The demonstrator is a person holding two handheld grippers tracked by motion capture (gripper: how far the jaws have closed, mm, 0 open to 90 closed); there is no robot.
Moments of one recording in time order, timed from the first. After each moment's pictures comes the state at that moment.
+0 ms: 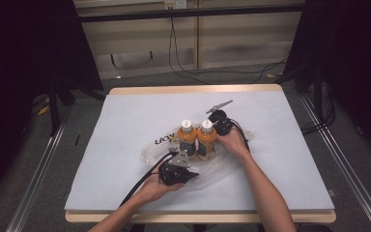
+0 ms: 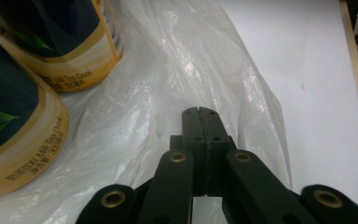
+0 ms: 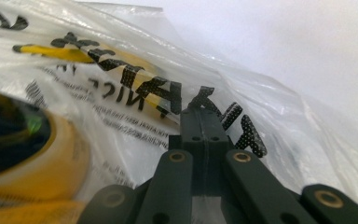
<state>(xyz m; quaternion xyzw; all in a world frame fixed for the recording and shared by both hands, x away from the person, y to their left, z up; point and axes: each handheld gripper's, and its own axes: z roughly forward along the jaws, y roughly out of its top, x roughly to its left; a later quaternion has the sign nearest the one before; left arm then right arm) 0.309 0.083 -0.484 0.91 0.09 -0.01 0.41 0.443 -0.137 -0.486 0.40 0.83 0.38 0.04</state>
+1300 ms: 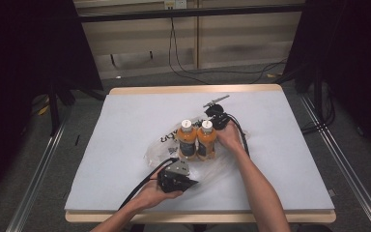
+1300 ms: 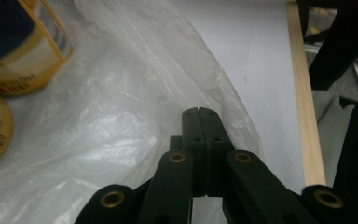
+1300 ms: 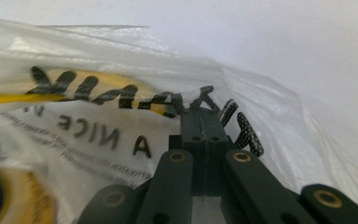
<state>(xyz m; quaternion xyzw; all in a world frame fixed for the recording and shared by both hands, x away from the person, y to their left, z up) 0.291 0.087 -0.473 0.90 0.07 -0.04 0.42 0.460 -0.130 -0.479 0.43 0.82 0.37 0.07</state>
